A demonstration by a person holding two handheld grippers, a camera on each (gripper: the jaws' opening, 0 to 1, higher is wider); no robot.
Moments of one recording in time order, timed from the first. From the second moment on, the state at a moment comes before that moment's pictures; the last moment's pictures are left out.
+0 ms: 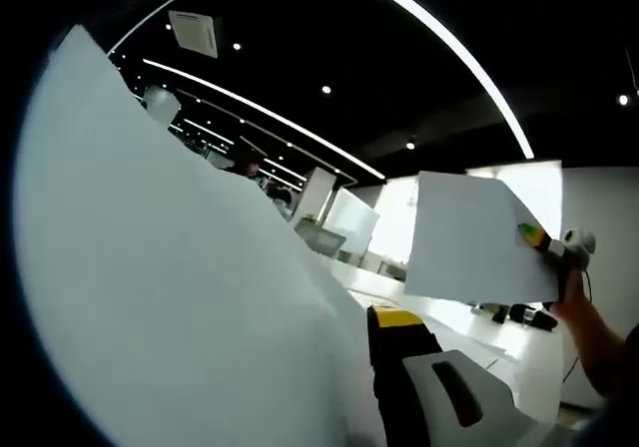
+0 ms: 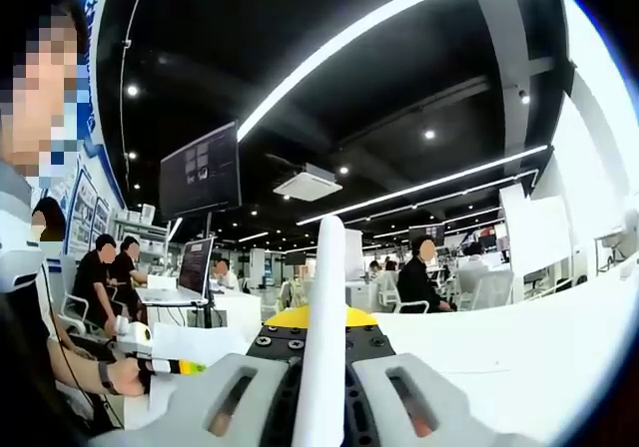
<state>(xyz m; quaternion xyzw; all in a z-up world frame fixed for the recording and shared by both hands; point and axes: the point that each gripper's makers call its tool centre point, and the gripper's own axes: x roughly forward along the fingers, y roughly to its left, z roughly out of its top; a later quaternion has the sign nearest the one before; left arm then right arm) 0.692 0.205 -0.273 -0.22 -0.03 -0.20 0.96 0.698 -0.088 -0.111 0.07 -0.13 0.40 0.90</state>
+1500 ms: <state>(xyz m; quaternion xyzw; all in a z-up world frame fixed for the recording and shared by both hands) 0.693 0.205 -0.276 -0.22 -0.02 -0.19 0.96 0.688 -0.067 -0.098 0.08 -0.14 0.42 0.89</state>
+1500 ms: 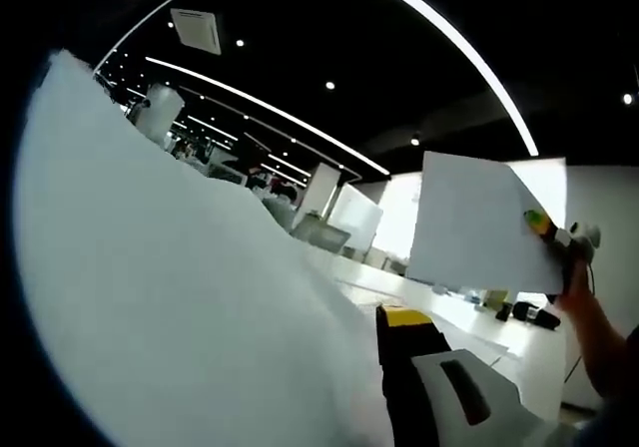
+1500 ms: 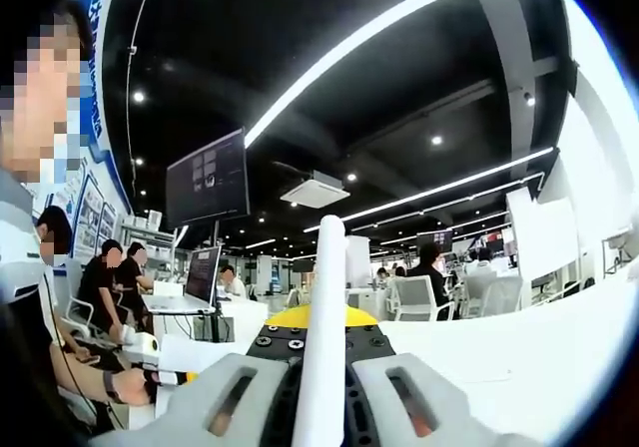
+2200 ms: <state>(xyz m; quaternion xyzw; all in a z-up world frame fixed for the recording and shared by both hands) 0.694 0.196 -0.279 -0.17 -0.01 -0.19 0.97 0.684 -0.046 -0.094 0.09 -0.15 0.43 0.88</state>
